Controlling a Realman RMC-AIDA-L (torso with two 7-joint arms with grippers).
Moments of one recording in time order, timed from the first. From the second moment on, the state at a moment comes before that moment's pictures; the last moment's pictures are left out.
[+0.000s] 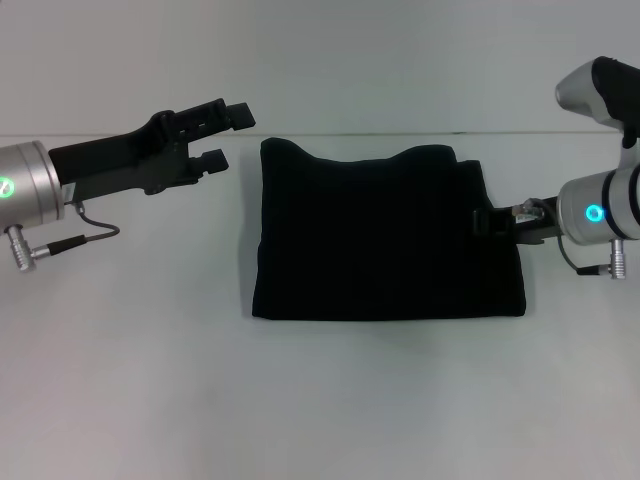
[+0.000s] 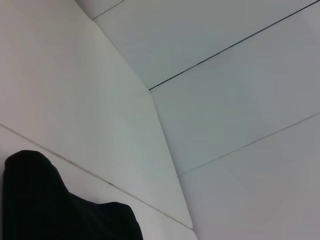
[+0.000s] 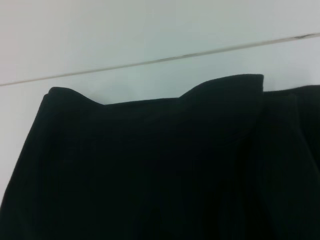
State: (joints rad) left arm -0.62 -2.07 0.59 0.75 1.92 1.42 -2.43; right arm 0.90 2.04 -0.86 -0.44 -2.43 -0.88 2.52
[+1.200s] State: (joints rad) left arm -0.62 -2.08 0.58 0.74 1.89 1.42 -2.42; right arm 0.82 1.97 -0.85 -0.58 -2.49 -0.99 2.67
